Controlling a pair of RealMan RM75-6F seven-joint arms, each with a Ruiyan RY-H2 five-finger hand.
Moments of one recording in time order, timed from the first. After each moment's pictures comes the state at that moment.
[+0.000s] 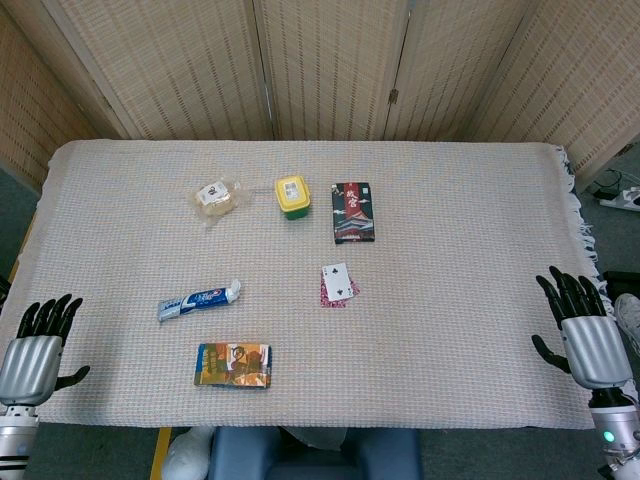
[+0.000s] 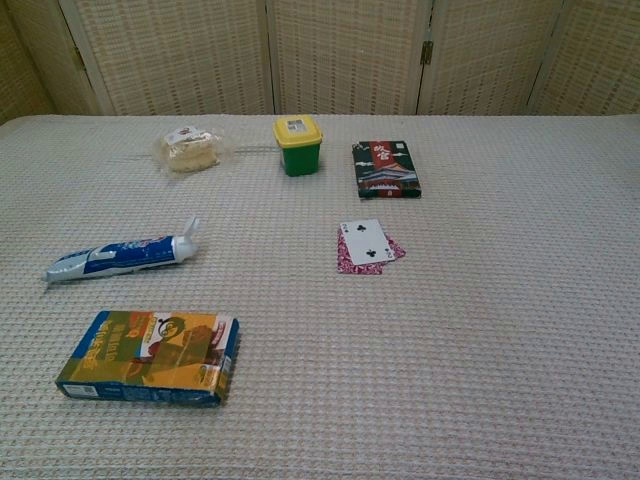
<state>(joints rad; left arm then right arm) -0.13 -1.16 -0.05 -1.63 1.42 1.42 0.25 0.11 -1.13 0.06 -1.57 -1.54 1.47 -0.06</state>
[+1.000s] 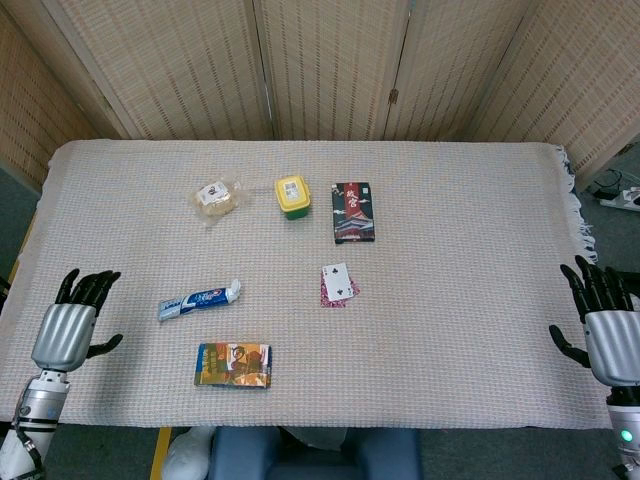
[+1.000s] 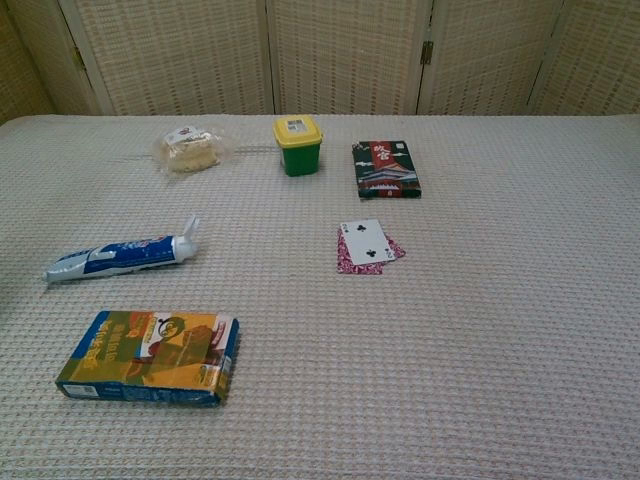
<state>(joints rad) -0.27 -1.22 -0.12 -1.57 1.46 1.33 0.19 0.09 -1.09 0.10 -1.59 -1.51 1.53 -0.04</state>
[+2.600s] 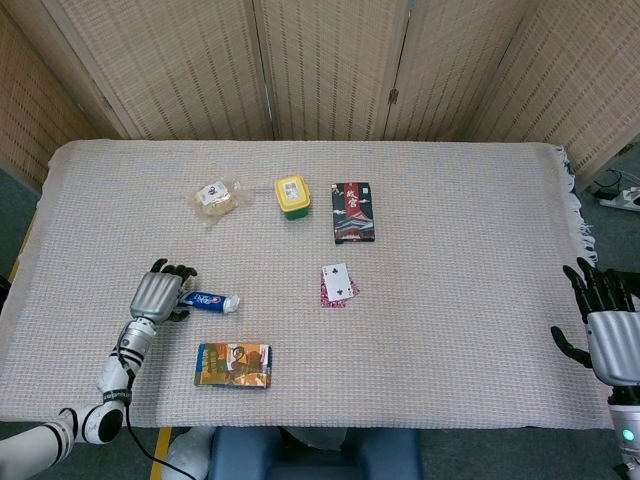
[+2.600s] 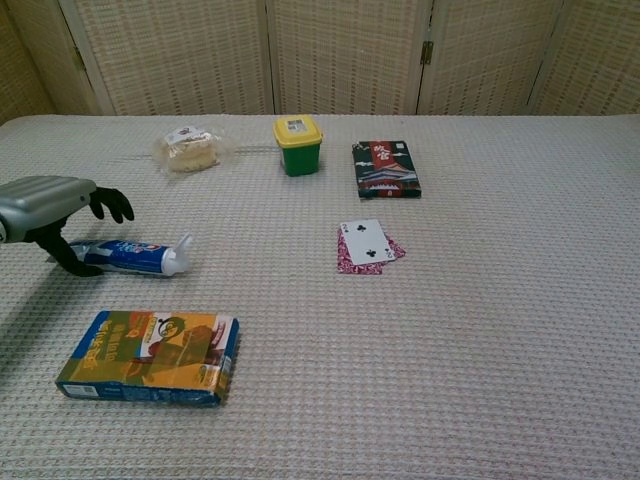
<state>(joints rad) -0.59 -1.58 -0.16 -1.16 1.20 0.94 0.25 0.09 -1.09 0.10 -1.59 -1.50 1.51 -0.02</state>
